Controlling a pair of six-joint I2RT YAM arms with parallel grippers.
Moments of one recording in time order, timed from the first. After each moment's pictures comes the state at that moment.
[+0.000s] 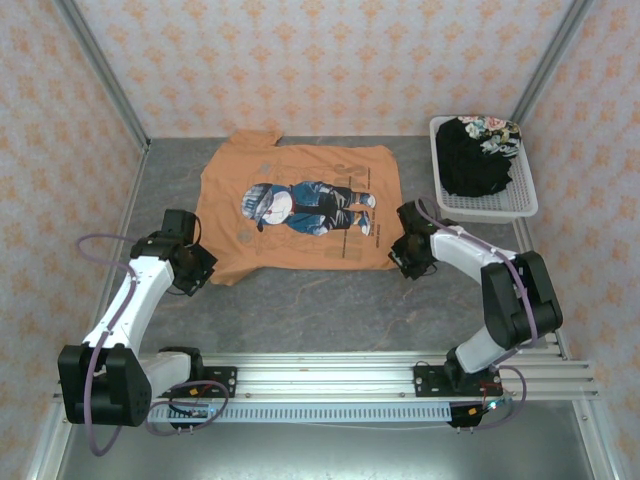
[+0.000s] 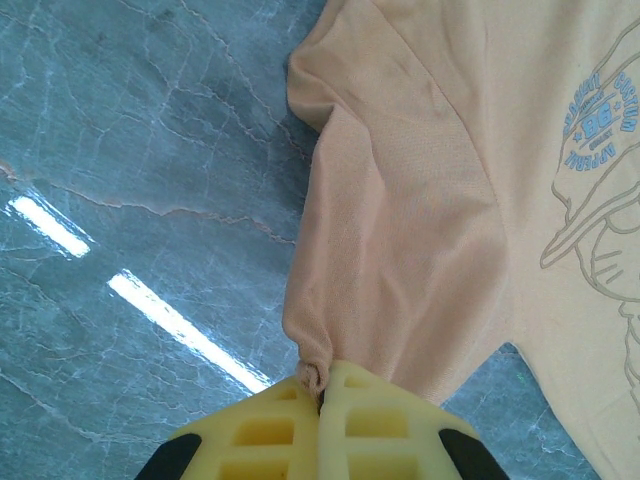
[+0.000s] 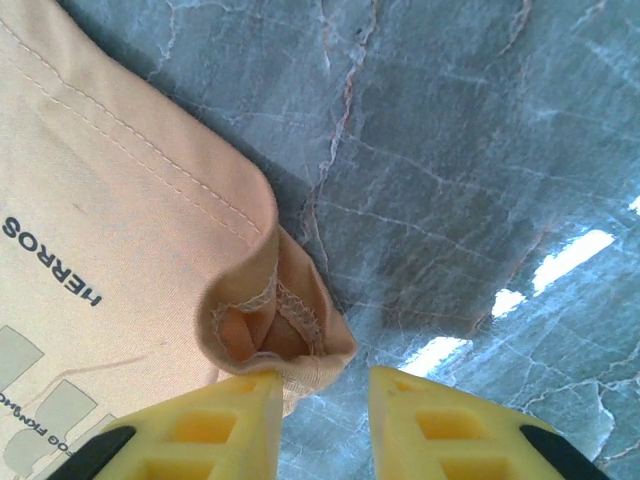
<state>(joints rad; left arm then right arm) 0.03 1.13 0.82 -0.96 0.05 -0.94 0.32 1.56 0.89 -0.62 -0.09 1.24</state>
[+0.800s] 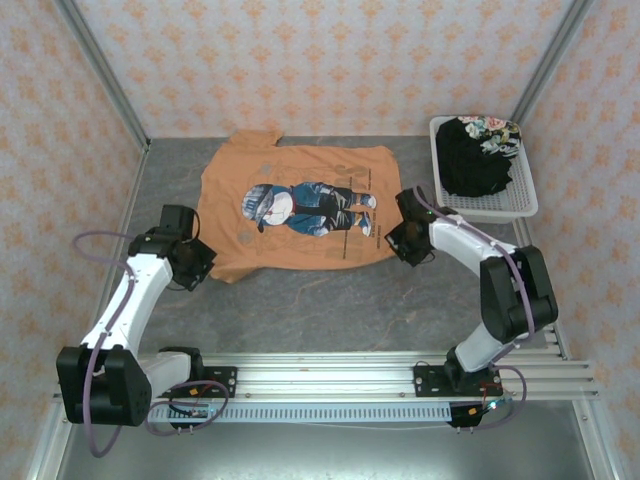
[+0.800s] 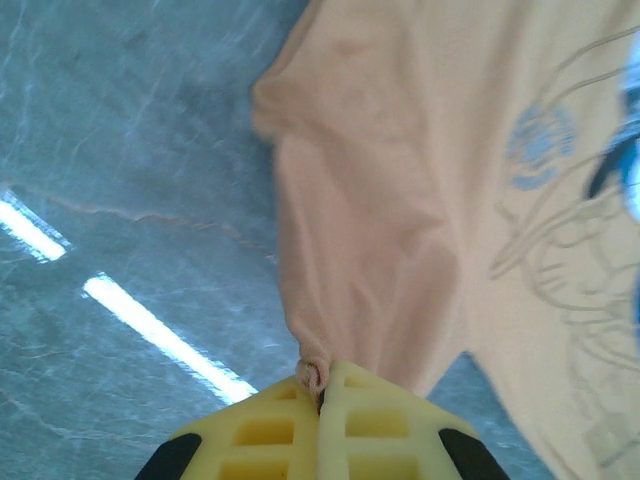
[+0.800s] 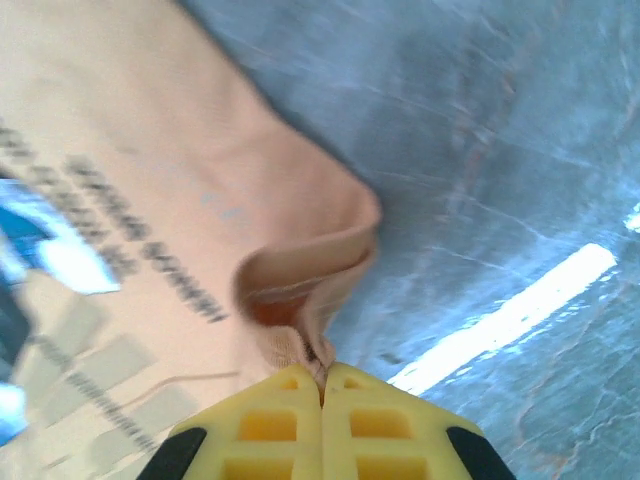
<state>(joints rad) 0.03 1.14 0.90 -0.97 0.06 -0.98 0.31 1.59 1.05 -0.67 -0.06 1.18</state>
